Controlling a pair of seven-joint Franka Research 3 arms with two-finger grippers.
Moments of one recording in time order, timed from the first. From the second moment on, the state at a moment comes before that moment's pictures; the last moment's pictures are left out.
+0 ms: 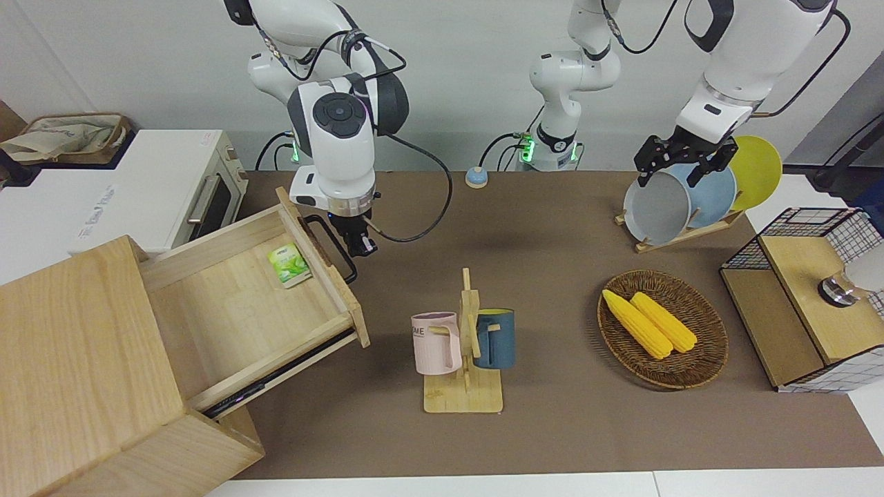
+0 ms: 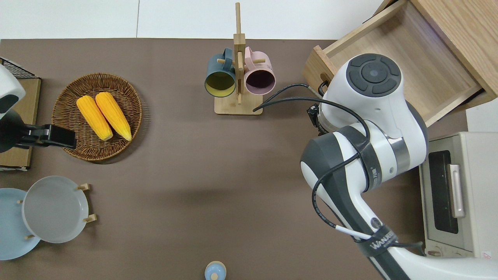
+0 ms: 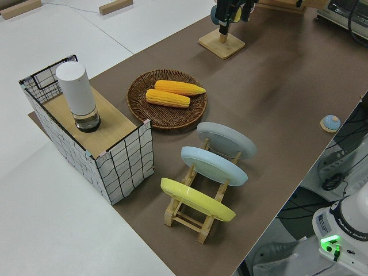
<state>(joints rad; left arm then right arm) 0.03 0.04 -0.06 -1.51 0.00 1.52 0.02 0.22 0.30 0.12 -1.54 -0.11 1.75 1.29</state>
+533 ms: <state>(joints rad) 0.03 0.04 -0.06 -1.51 0.00 1.52 0.02 0.16 0.34 0.12 -1.48 -0.11 1.76 1.29</state>
